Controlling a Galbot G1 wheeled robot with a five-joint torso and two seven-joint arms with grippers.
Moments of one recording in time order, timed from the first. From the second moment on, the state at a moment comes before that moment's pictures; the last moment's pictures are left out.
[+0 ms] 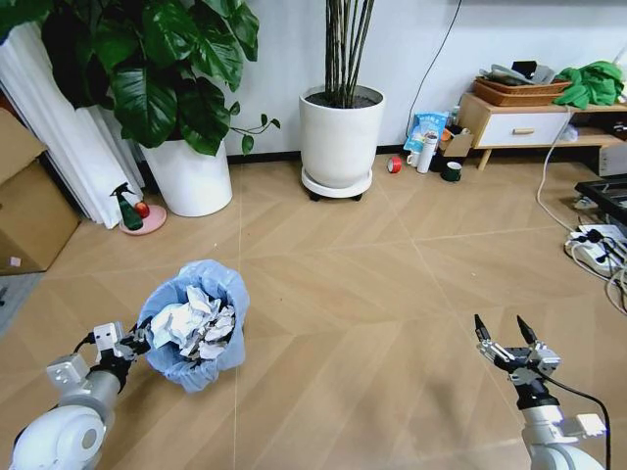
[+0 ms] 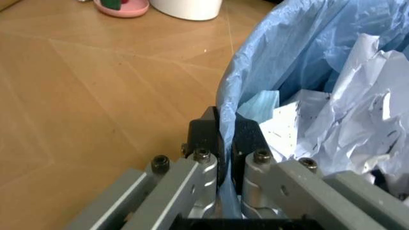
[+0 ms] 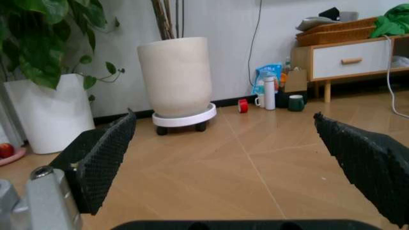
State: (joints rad) left arm 1.55 -1.00 -0.74 -1.94 -0.83 0.25 -0.13; right arm -1.56 1.22 0.80 1.61 0.67 0.49 -0.40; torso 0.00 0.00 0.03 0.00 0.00
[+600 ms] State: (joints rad) left arm 1.55 -1.00 -0.73 -1.94 -0.84 0.25 -0.14; right arm -1.56 1.21 0.80 1.61 0.67 0.48 -0.40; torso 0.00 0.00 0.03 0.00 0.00
